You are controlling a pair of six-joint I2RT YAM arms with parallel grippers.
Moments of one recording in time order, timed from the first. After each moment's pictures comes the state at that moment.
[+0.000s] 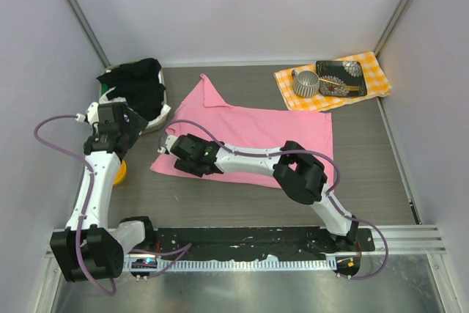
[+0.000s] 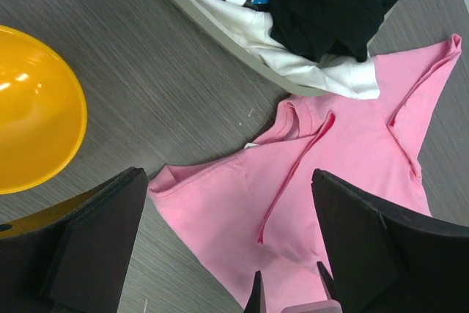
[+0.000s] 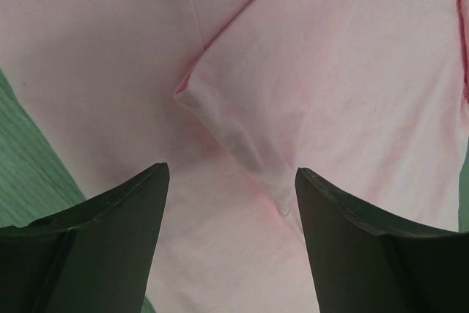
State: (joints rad) left arm 0.09 1.08 0.95 -0.64 -0.23 -0.81; right arm 1.15 2.18 1.70 -0.43 0.40 -0.23
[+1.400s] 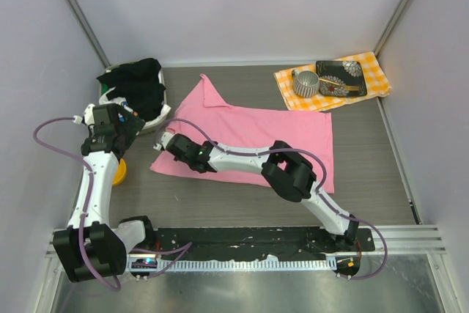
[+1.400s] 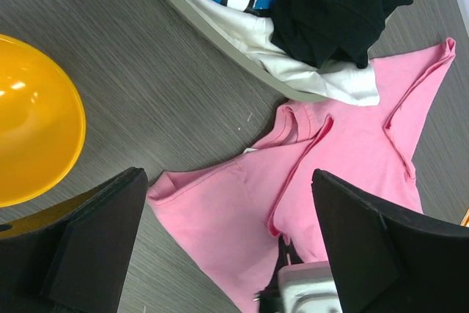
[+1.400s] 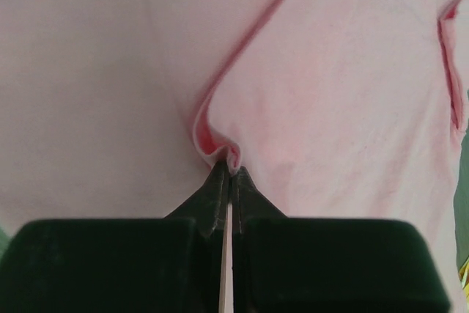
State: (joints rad) left arm 0.17 1.09 0.92 -0.59 -0.15 -0.78; right arm 1.14 2.32 1.81 -0.37 0.46 -0.27
